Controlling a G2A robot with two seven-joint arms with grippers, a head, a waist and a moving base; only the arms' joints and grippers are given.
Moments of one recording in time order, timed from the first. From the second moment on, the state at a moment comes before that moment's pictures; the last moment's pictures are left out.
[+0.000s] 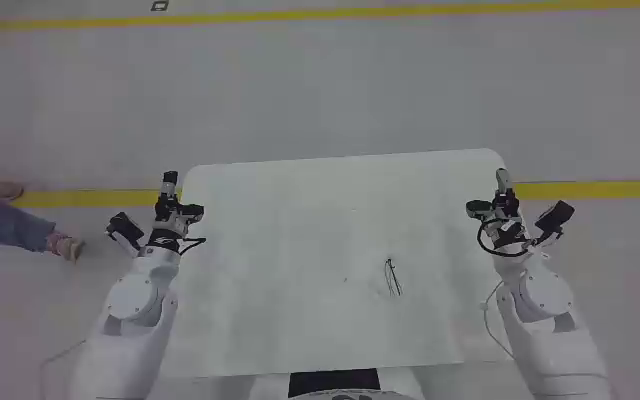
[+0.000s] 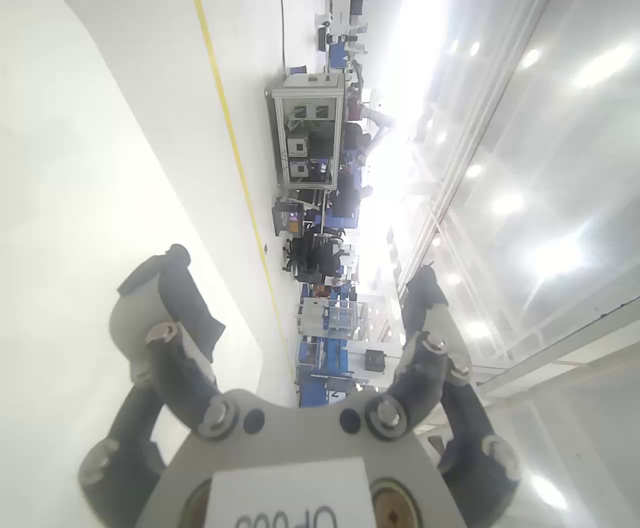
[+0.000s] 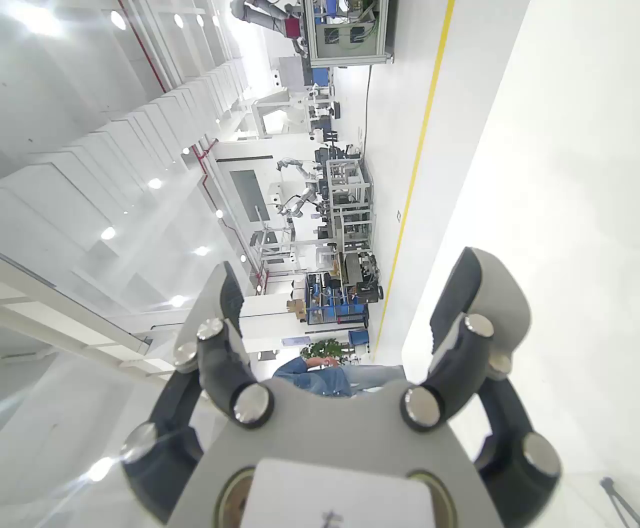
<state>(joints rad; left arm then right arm) 1.73 -1.15 -1.60 -1.80 -0.42 0.00 0.00 -1.73 -1.15 1.60 -1.80 0.42 0.00 0.00</state>
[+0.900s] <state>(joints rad) 1.73 -1.15 -1.60 -1.80 -0.42 0.00 0.00 -1.73 -1.15 1.60 -1.80 0.42 0.00 0.00</state>
